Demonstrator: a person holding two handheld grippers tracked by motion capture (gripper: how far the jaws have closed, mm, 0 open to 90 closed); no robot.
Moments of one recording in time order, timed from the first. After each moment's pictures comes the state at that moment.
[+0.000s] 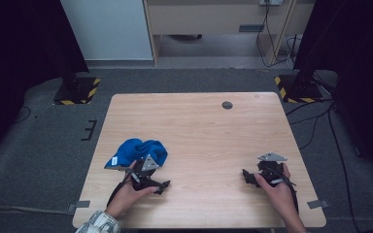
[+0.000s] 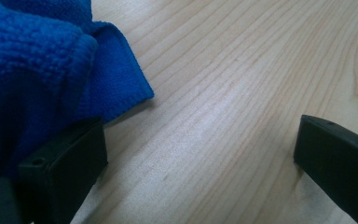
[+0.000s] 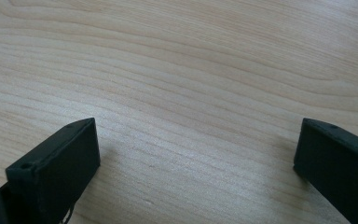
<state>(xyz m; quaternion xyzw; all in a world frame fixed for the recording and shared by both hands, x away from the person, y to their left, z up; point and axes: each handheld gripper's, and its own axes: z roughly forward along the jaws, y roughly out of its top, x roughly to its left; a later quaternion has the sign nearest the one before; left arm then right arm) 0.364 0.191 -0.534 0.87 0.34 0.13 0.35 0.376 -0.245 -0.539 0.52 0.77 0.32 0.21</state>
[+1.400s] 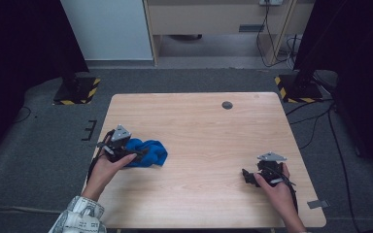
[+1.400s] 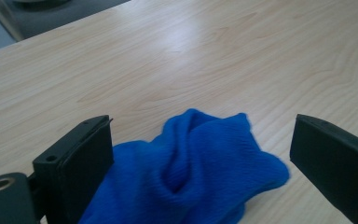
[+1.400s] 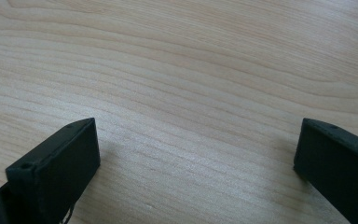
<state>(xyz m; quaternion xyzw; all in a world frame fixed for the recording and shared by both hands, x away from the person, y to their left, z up) 0.415 0.265 -0.452 0.80 0.40 0.21 0.39 0.377 -0.244 -0.539 0.52 0.76 0.32 0.21</state>
